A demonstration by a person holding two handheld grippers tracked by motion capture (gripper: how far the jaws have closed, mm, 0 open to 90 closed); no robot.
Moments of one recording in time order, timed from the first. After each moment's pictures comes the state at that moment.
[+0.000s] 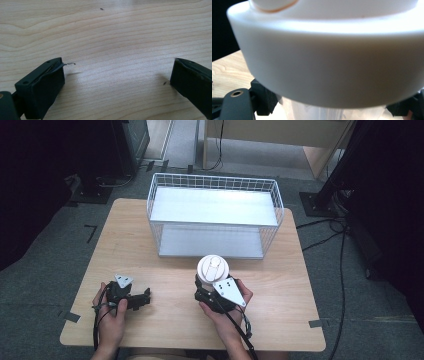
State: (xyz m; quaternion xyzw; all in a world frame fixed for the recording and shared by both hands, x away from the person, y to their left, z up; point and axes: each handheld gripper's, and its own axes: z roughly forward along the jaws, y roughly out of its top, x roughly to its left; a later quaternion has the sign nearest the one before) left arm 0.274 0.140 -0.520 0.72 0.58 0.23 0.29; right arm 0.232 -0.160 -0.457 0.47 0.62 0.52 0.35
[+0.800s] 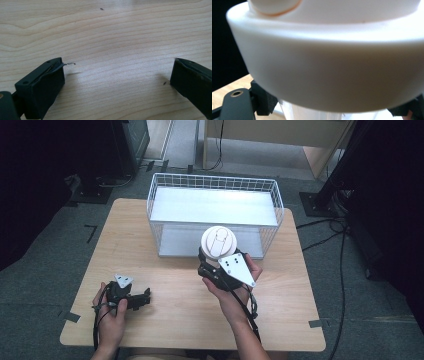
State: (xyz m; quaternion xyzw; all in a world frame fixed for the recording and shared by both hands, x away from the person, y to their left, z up) left arm 0.274 0.140 -0.519 0.73 0.58 0.23 0.28; right arm 0.259 -0.168 -0.376 0.43 0.59 0.55 0.41
